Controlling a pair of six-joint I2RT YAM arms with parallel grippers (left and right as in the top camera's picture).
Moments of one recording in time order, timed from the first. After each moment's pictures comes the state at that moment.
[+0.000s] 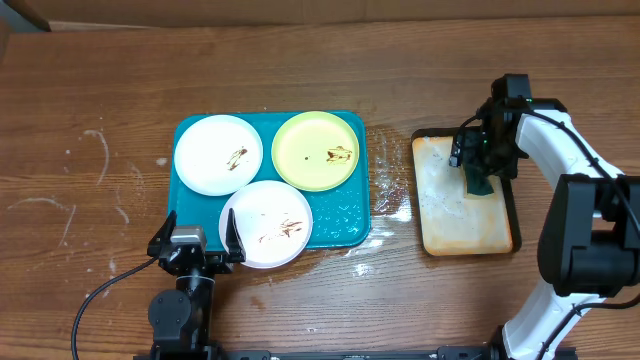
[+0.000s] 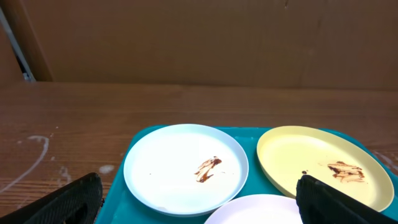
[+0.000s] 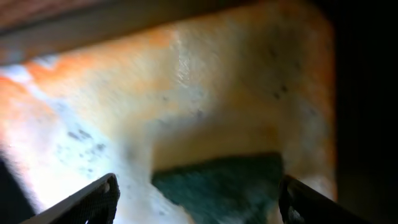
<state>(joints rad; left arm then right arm) 0.01 0.01 0.01 -0.08 -0.01 -0.05 -0.04 1.97 1.36 -0.83 -0.11 0.15</state>
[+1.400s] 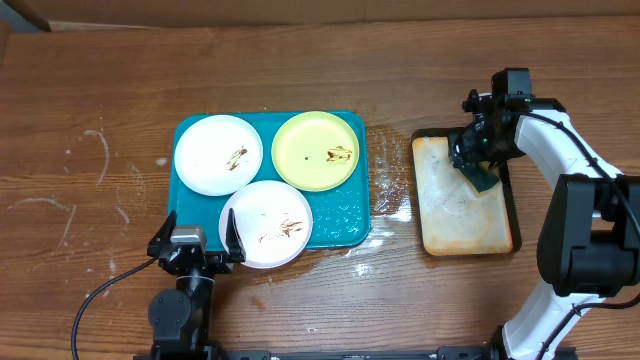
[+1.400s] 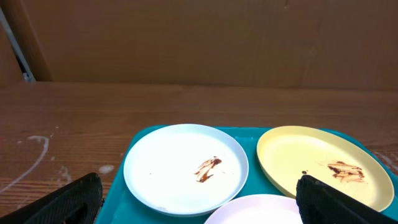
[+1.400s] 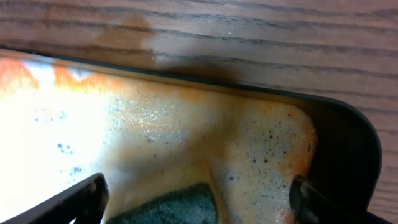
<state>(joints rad) 0.01 0.01 0.01 -0.08 -0.01 -0.05 -0.04 1.97 1.36 -0.74 -0.07 -0.23</state>
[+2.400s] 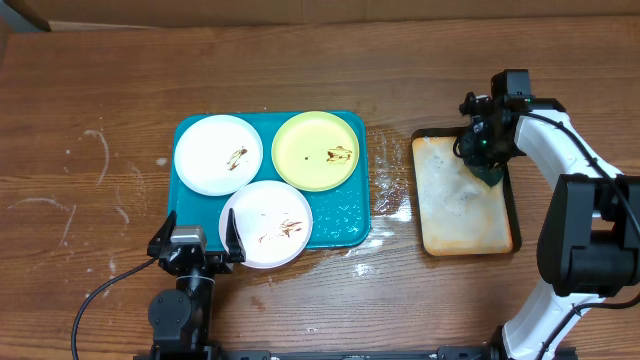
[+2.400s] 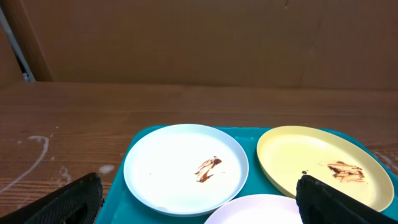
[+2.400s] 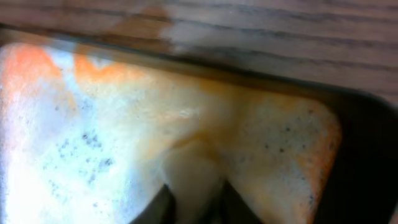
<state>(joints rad) 0.01 0.01 0.01 -0.08 -0.01 -0.05 -0.04 1.97 1.36 -0.74 -0.09 -0.23</state>
